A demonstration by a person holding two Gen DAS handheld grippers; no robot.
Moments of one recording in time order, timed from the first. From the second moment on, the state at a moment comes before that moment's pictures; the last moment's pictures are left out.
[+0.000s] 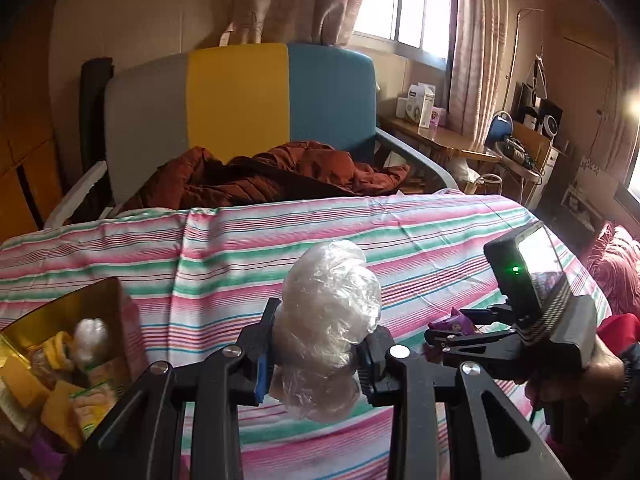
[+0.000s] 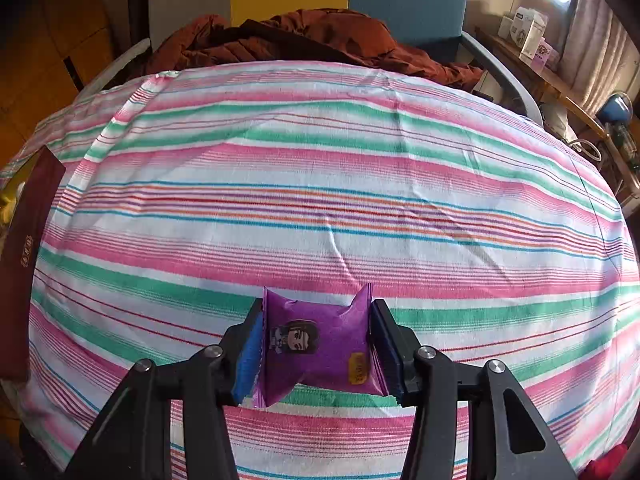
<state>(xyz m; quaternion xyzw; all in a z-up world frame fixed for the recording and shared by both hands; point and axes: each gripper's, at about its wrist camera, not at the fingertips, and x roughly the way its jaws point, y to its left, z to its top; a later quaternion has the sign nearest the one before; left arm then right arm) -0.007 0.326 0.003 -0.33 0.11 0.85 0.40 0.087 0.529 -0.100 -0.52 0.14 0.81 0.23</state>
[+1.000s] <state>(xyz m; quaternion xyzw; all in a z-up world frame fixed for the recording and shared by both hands) -0.037 0.044 -0.006 -0.35 -0.01 0.91 0.22 -0.070 0.274 -0.006 -0.43 0.12 0.89 -0.02</state>
